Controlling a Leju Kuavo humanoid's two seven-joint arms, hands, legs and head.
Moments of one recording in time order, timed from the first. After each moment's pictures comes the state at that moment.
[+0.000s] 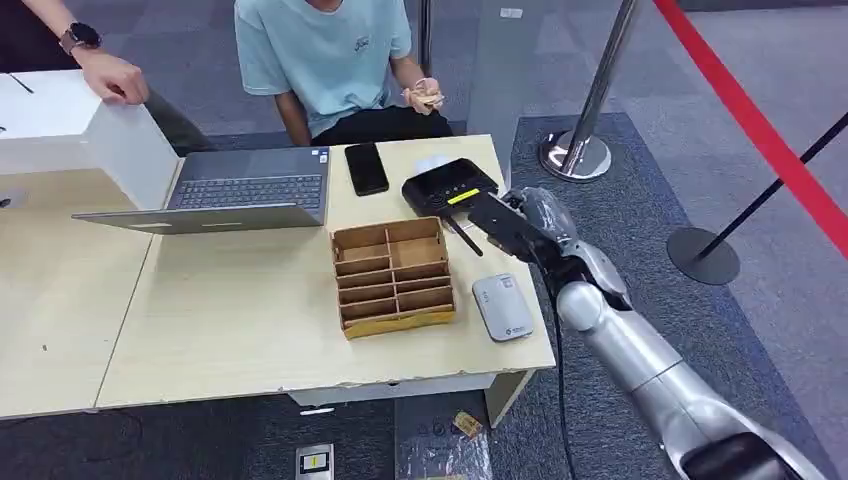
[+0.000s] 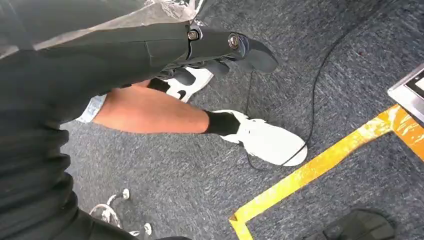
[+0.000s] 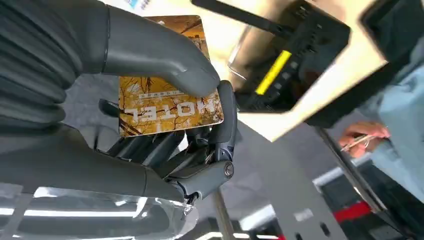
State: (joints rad) left arm -0.12 0.02 -1.15 -0.23 0.42 0.20 0.04; right arm -0.60 -0.30 0.53 -1.27 0.42 -0.22 0.31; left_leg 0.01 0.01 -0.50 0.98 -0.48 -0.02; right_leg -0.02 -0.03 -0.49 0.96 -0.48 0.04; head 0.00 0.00
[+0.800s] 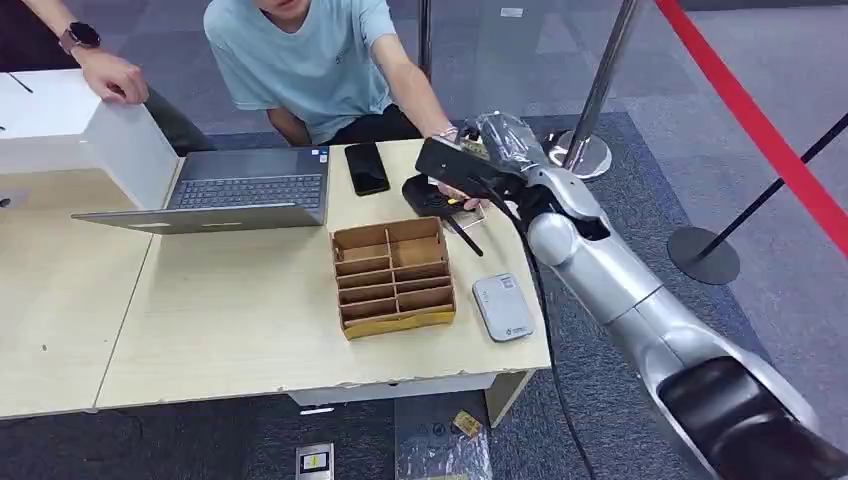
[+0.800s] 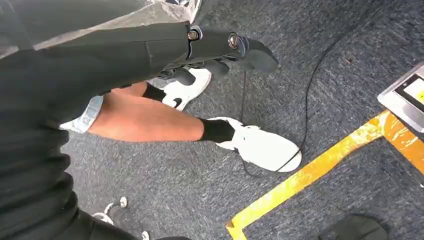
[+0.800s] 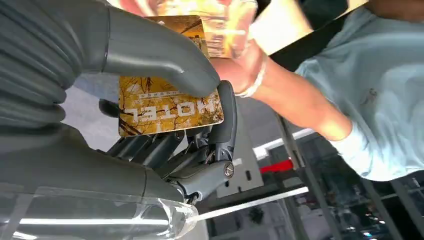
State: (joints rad) left arm -0.15 0.02 -1.15 -0.23 0.39 0.19 0.06; right arm -0.89 -0.21 0.67 -1.17 0.51 -0.13 0.29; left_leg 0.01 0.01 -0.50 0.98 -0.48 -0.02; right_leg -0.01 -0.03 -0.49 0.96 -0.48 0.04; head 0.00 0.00
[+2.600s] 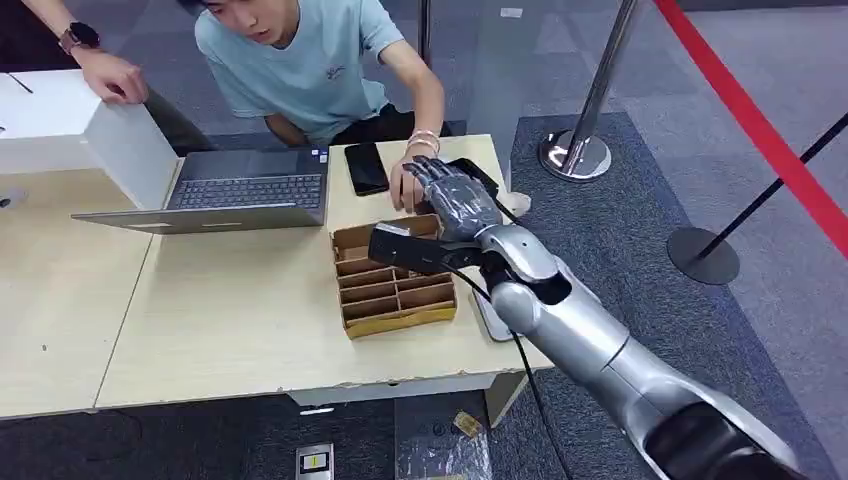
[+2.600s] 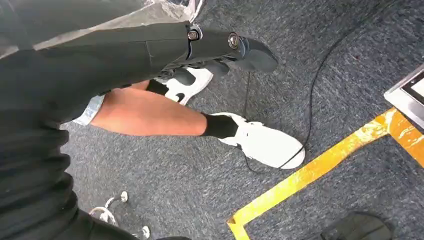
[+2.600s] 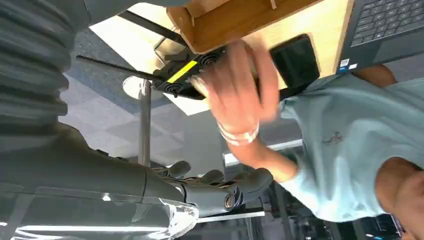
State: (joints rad) left arm -0.12 0.02 -1.15 -0.23 0.42 0.21 0.04; right arm -0.72 -0.18 0.76 -1.35 0.67 -0.10 0.34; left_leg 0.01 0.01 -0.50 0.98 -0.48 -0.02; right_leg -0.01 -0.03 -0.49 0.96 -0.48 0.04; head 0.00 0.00
